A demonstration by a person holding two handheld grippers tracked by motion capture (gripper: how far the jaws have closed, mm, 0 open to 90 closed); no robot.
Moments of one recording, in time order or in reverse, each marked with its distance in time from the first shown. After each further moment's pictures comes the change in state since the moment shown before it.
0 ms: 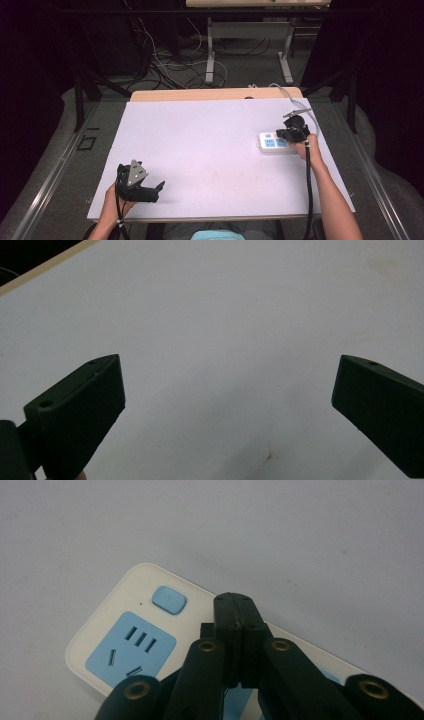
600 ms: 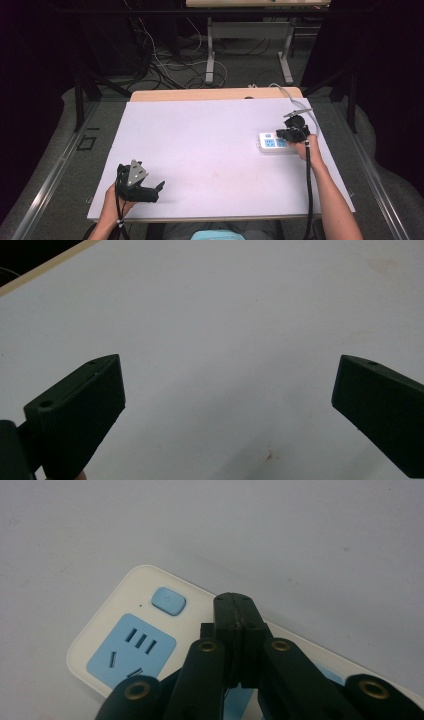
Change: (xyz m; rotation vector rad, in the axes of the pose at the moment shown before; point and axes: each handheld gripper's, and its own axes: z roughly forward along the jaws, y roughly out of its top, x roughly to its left) left arm 0.000 0.000 0.000 -0.002 0.007 -0.003; right arm -0.001 -0.001 0.000 0.003 0.008 0.022
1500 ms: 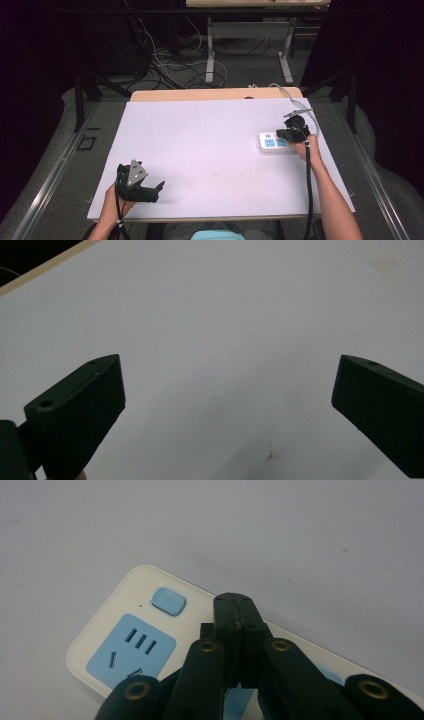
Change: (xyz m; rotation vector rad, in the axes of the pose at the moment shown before) left arm 0.001 0.000 0.000 0.004 -0.001 0.007; right arm 0.000 0.000 0.000 -0.008 -0.001 -0.004
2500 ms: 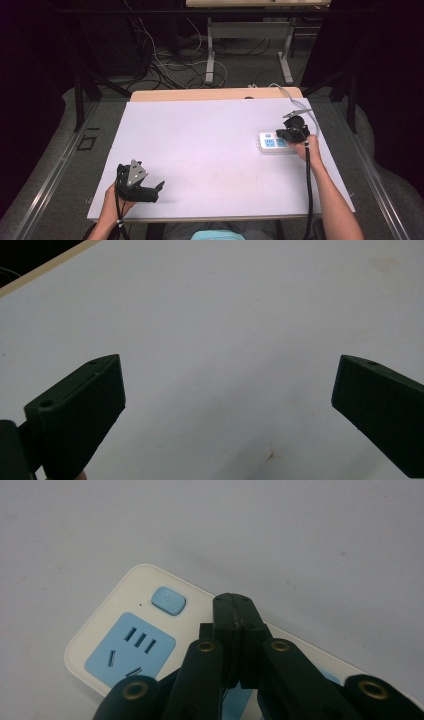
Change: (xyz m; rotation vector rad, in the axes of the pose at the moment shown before) left arm 0.001 0.000 -0.001 0.004 0.001 0.004; right arm 0.002 0.000 -0.001 -0.002 -0.015 -0.027
